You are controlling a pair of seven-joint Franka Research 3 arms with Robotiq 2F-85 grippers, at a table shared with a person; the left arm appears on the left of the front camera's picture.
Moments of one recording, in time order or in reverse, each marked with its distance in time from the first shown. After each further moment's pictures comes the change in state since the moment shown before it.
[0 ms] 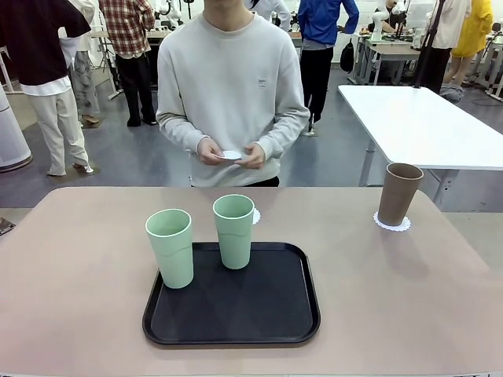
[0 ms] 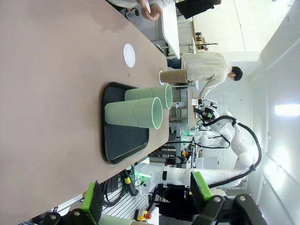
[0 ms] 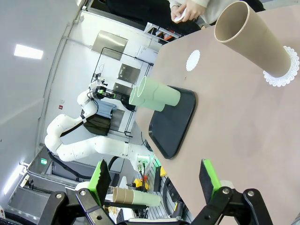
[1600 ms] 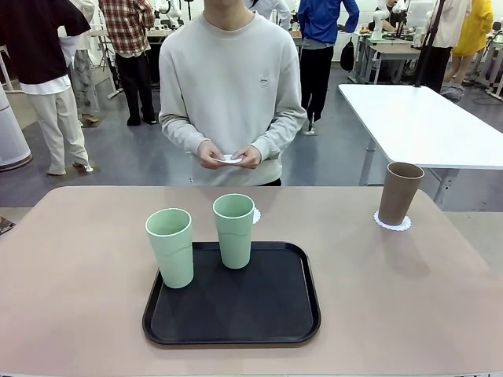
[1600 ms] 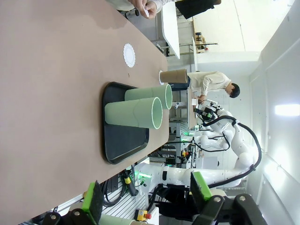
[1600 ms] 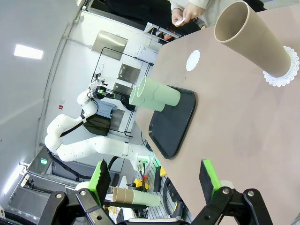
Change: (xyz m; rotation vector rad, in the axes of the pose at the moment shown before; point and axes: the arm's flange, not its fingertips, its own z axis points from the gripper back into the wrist) left arm 0.000 0.000 0.000 0.000 0.000 0.000; right arm 0.000 0.000 0.000 0.000 0.000 0.000
